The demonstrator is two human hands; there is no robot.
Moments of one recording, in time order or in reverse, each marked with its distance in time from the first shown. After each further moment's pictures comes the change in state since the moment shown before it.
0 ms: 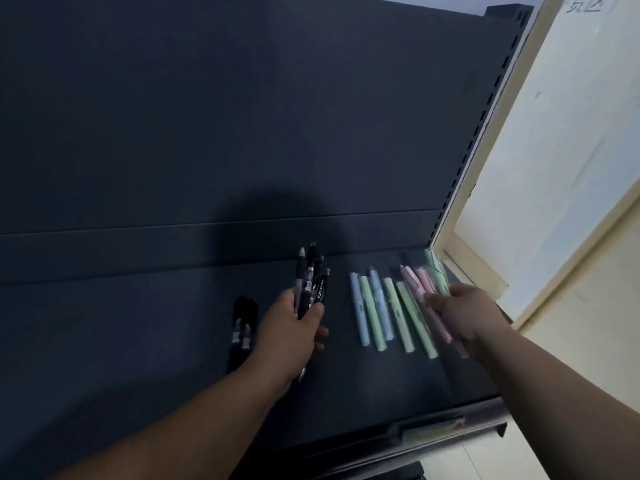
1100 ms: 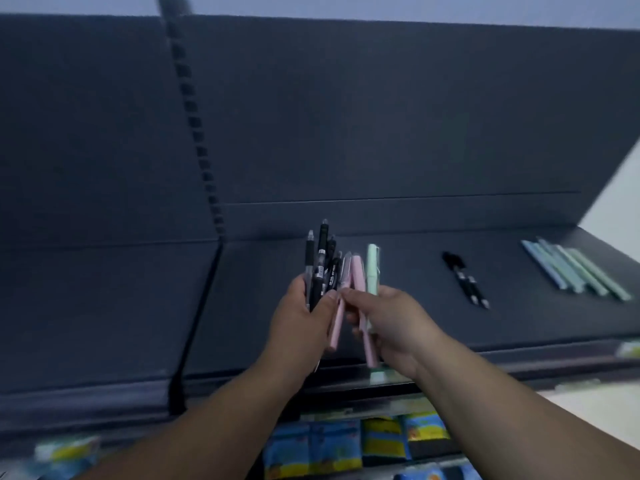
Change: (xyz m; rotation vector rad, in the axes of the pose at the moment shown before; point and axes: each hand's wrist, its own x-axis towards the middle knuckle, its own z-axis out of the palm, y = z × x) left_hand -0.154 -0.033 -0.358 0.057 0.145 0.177; right_hand -0.357 -0.129 0.313 0.513 -0.580 0.015
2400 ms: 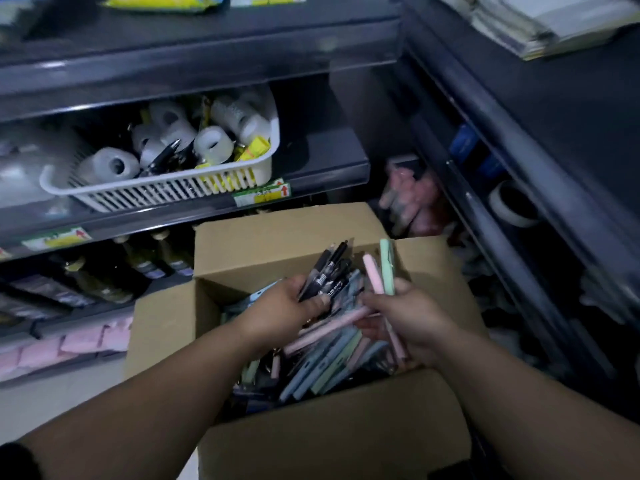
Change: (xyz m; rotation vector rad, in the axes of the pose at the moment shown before) left_hand -0.342 -0.264 -0.698 0.031 0.833 -0.741; right_hand -0.148 0.343 0.751 -0.871 -1.159 0.432
